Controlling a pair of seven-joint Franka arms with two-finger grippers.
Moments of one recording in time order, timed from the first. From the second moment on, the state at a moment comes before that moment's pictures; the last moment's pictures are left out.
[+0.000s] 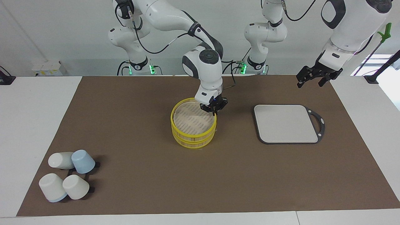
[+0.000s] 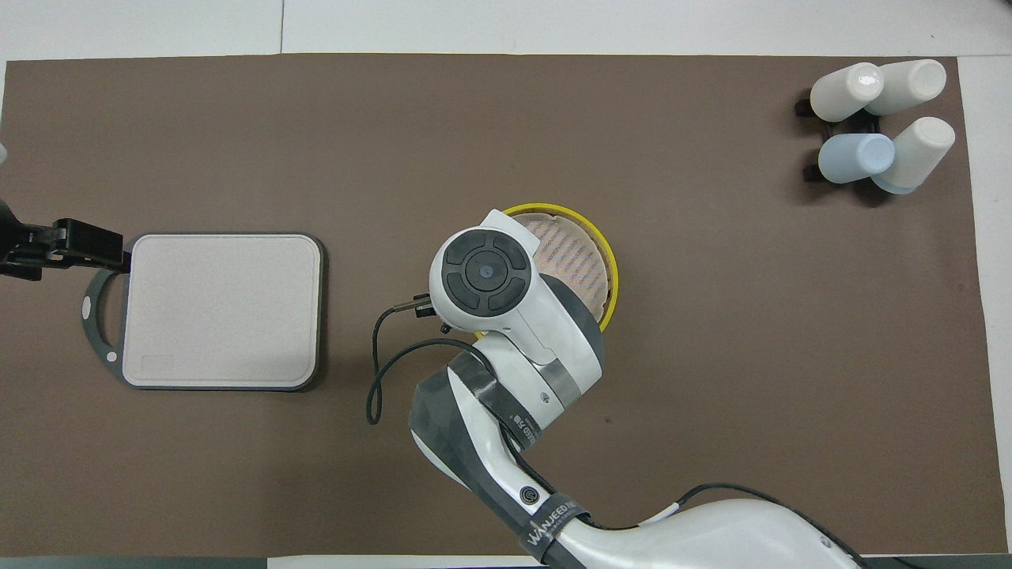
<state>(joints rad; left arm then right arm) -0.15 -0.04 0.12 -1.65 -0.01 1.57 -0.02 0.66 0.42 0.04 -1.63 0.08 2.16 0.50</state>
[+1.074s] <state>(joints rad) -0.15 -0.04 0.12 -1.65 0.00 1.57 -0.02 0.54 0.36 0.02 -1.52 0.07 1.99 0.50</state>
